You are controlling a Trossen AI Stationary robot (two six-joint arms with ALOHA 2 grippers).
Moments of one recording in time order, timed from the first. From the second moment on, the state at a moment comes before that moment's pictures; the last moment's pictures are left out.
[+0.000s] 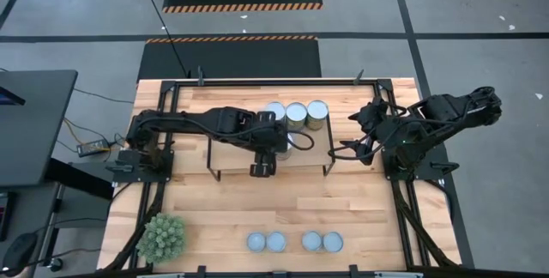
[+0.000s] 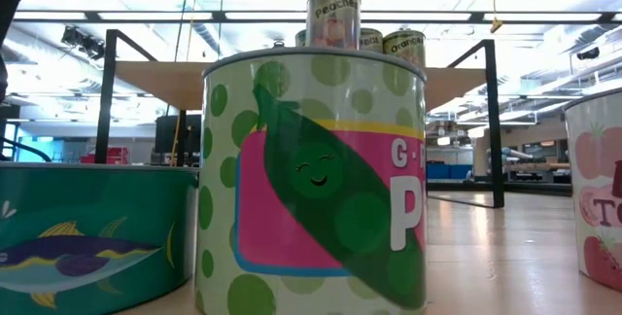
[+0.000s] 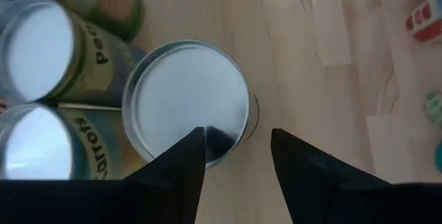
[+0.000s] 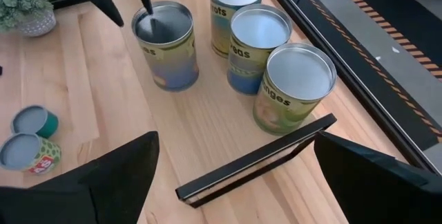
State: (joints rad) left arm -0.10 1.86 2.00 -1.19 -0.21 0.10; right arm 0.37 1.08 1.40 -1.20 0.56 0.58
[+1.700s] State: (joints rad) left arm -0.11 1.88 2.00 -1.25 -0.40 0.16; right arm 0.37 1.08 1.40 -1.11 0.57 0.58
